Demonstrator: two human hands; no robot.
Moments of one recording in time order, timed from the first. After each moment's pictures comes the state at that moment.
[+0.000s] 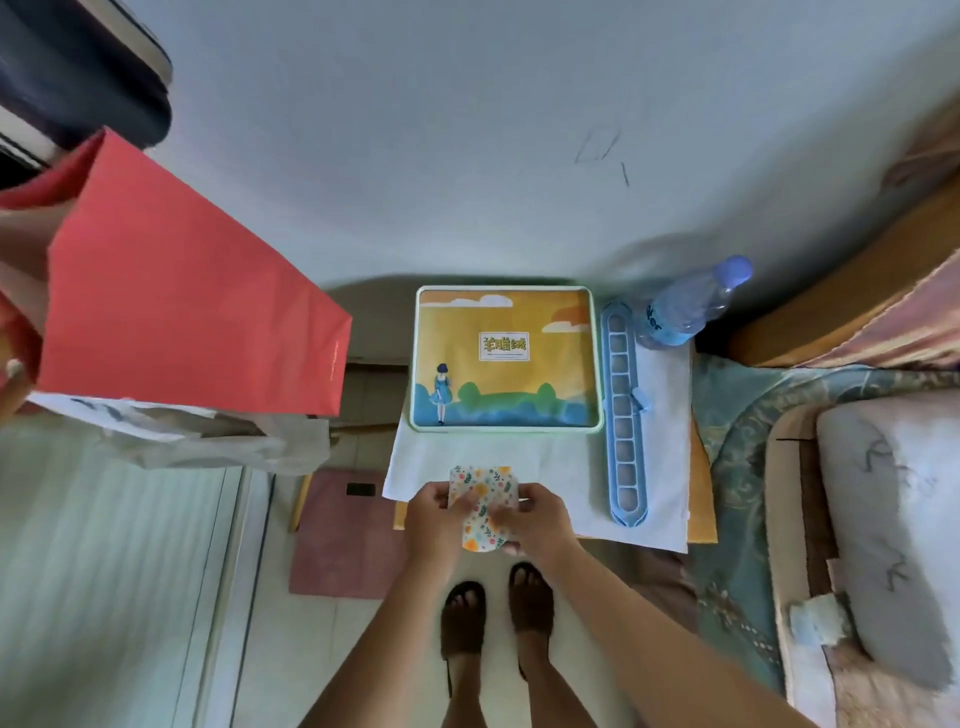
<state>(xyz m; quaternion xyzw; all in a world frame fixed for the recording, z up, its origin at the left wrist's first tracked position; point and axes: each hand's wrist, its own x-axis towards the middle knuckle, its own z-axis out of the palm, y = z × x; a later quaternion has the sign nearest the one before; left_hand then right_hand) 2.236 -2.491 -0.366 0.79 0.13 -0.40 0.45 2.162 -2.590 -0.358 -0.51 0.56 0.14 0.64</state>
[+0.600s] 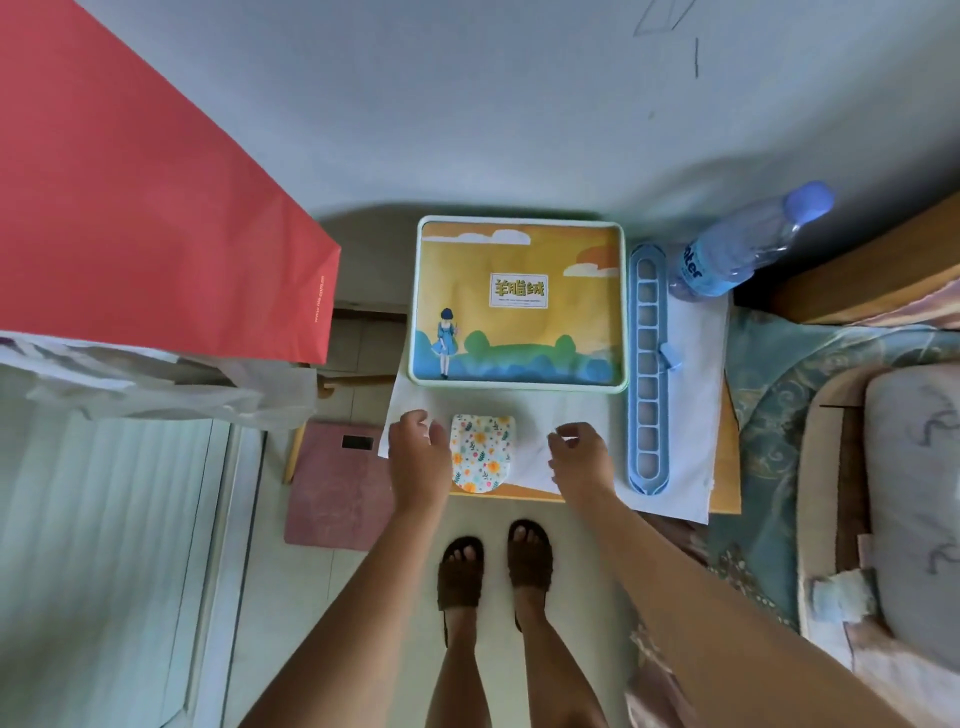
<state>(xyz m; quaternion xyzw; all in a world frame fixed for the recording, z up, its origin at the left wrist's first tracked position) 2.262 -2.496 -0.404 0.90 0.04 -0.28 0.34 2.163 -2.624 -0.412 -0.59 0.62 0.10 0.52</state>
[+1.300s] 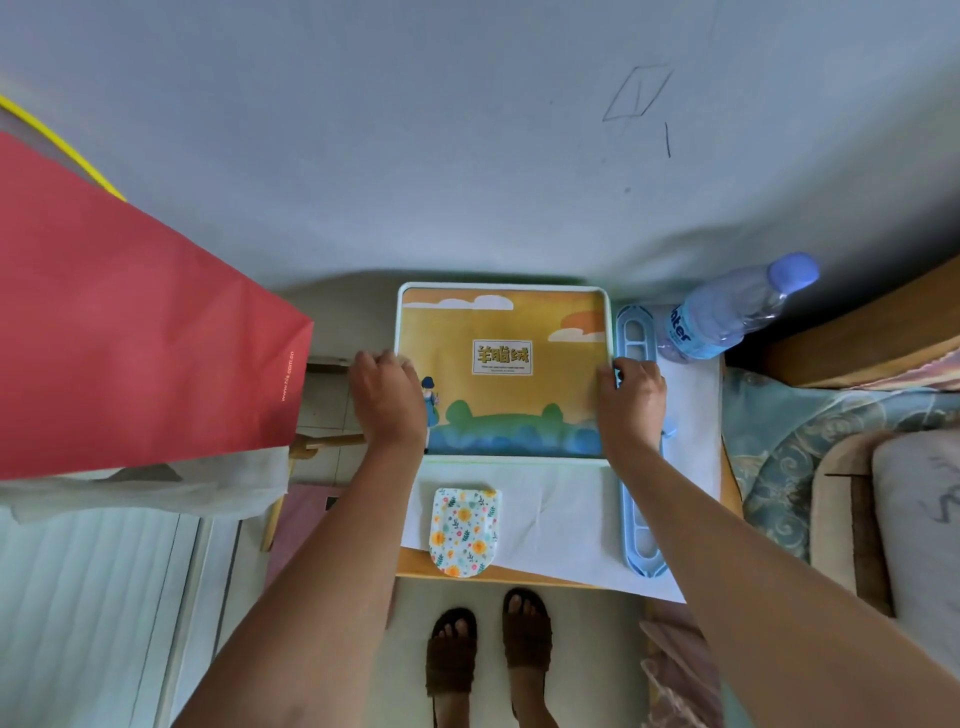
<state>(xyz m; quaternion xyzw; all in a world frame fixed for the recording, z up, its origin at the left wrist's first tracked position) 2.372 -2.577 -0.407 0.97 -0.09 -0.10 0.20 2.229 -2.745 -0.410 -0.77 0.55 -0.10 0.31</state>
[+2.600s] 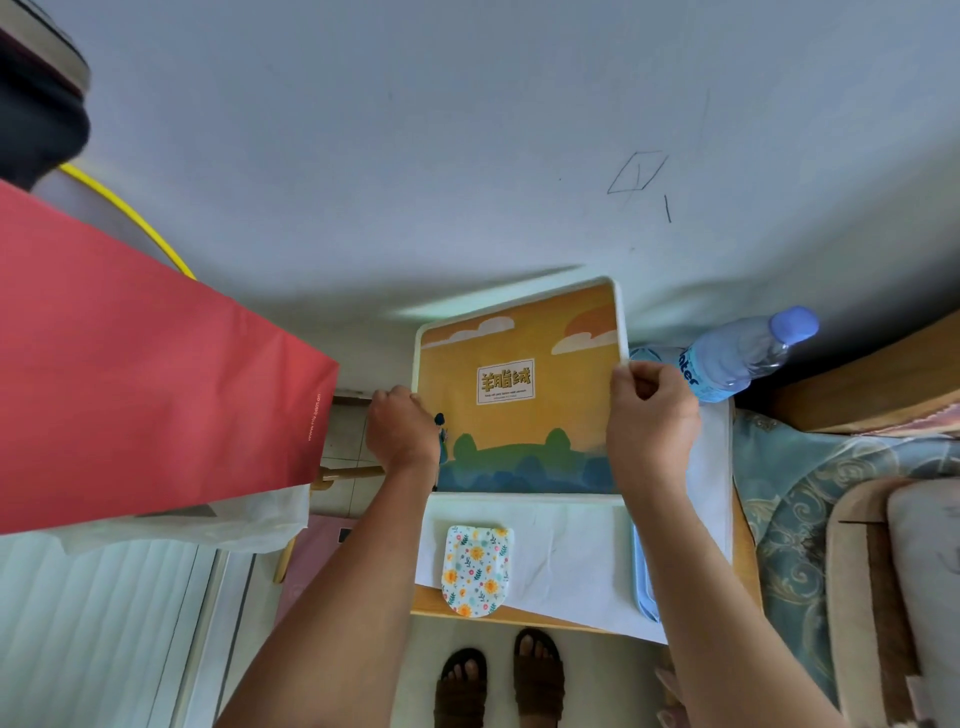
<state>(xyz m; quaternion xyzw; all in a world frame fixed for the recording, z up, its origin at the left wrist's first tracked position) 2.384 -2.585 -0.399 0.97 0.01 -0.12 0.21 2.255 -2.723 -0.304 -0.65 0.59 -0.21 0.42</state>
